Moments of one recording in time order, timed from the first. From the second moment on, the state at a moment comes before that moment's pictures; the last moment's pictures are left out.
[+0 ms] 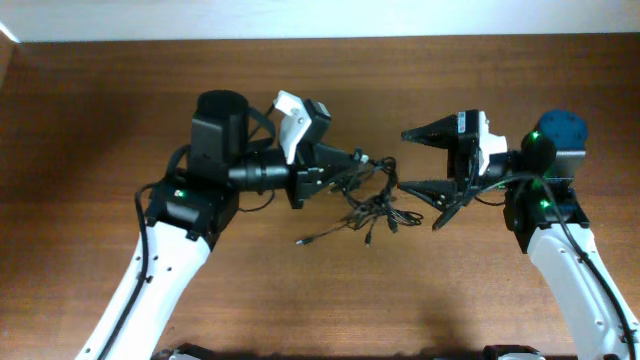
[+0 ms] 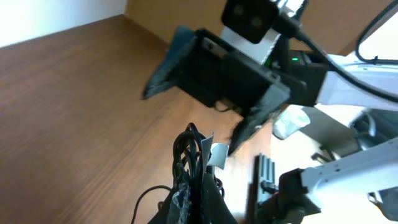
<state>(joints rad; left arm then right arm) -0.35 1.30 1.20 -0.39 0.98 -0.02 -0.01 1.32 0.85 0.32 -1.45 -0.15</state>
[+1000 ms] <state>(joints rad) -0.41 1.30 1.20 -0.35 0.93 -0.05 -0.01 1.32 0.85 0.32 -1.49 -0.26</state>
